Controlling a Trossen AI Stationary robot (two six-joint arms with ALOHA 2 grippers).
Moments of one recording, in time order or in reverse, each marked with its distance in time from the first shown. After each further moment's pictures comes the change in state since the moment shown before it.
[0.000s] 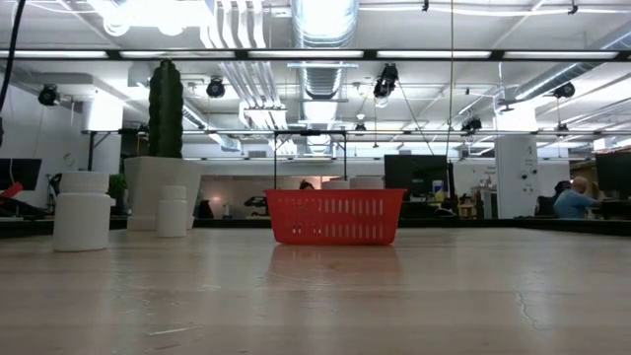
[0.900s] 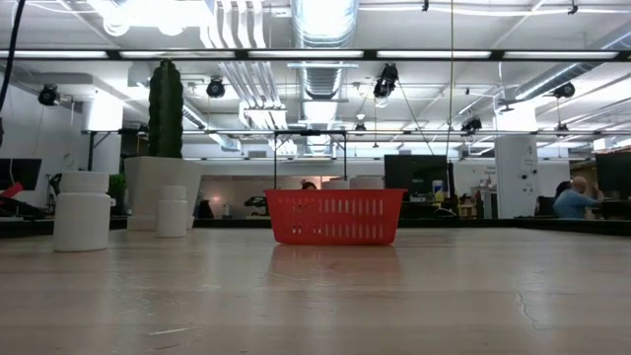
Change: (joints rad) left arm 0.000 0.000 0.003 0.055 0.015 -0.007; right arm -0.018 0.010 0.001 0.005 -0.018 0.073
